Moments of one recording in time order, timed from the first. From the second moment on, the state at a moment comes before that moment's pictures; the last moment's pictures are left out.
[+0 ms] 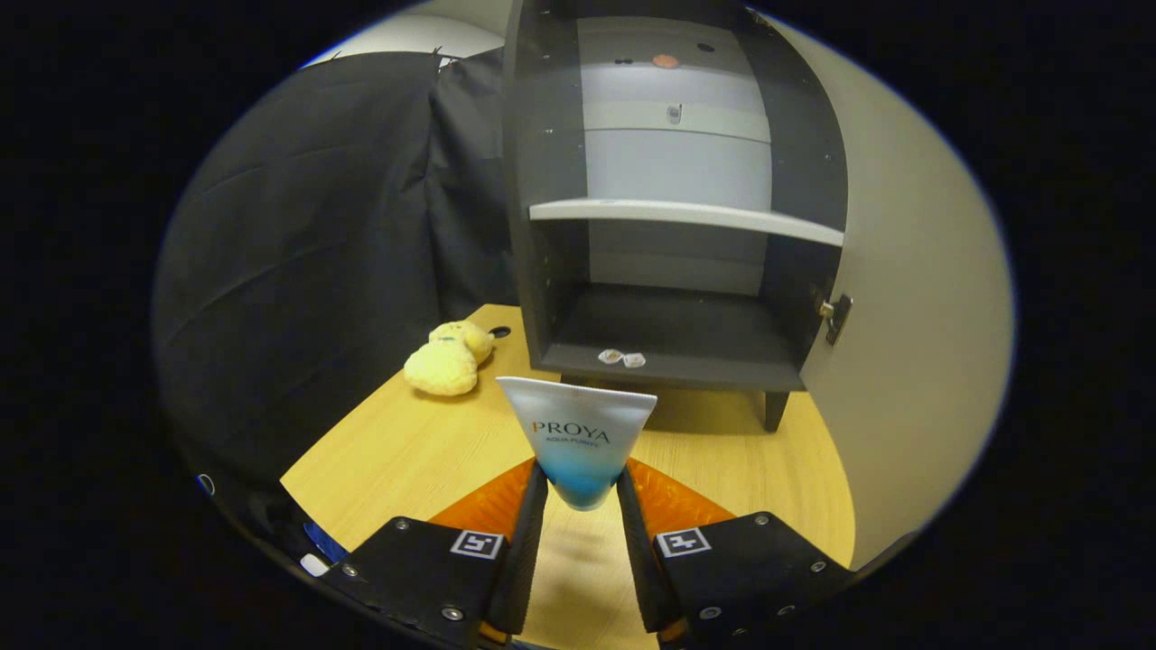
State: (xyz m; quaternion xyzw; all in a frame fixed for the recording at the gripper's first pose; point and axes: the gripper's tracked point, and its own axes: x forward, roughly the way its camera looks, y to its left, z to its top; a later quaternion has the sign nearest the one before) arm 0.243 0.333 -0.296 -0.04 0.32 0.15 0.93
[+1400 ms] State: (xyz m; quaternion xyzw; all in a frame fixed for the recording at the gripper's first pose) arm 0.495 0.349 -0.154 0.00 0.29 0.11 0.95
